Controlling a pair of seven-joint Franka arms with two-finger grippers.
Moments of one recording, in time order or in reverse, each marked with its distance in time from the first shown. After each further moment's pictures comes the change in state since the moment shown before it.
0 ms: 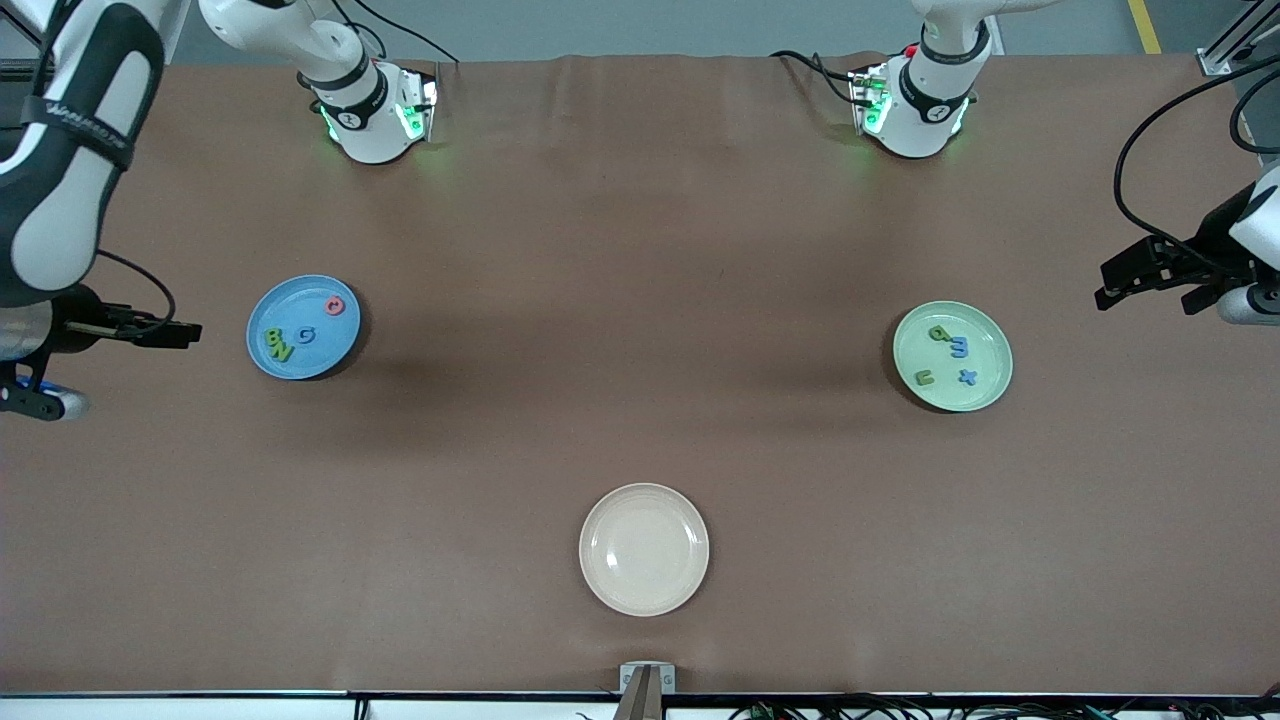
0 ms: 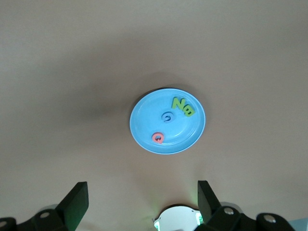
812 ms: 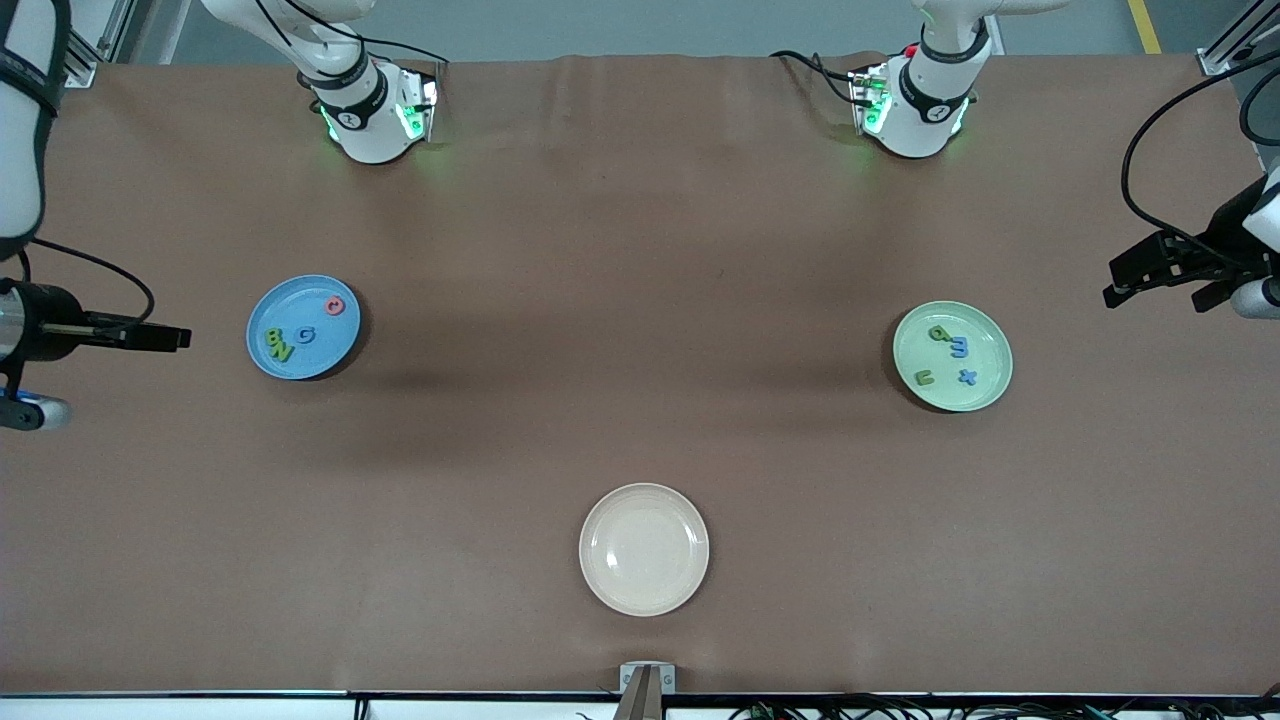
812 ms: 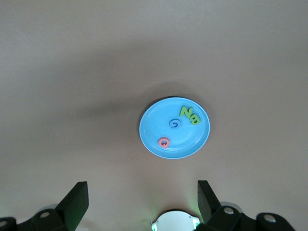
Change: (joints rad) left arm -0.026 -0.004 0.033 0.011 0.000 -0.003 0.000; right arm -0.625 -0.211 0.920 0.044 -0.339 0.066 0.185
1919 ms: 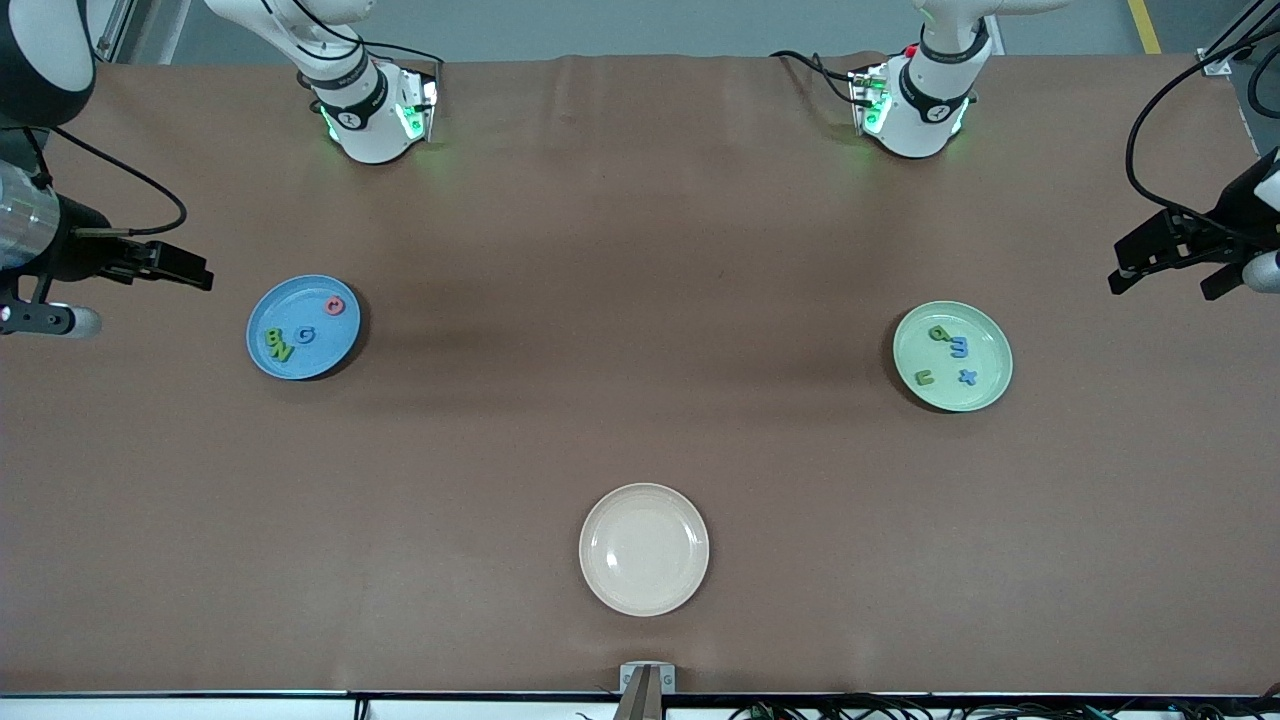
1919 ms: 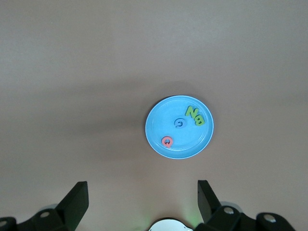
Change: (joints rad) left arm -0.004 -0.033 -0.012 0.013 0.000 -0.004 0.000; right arm 0.005 -0.286 0.112 -0.318 -0.075 0.149 0.000
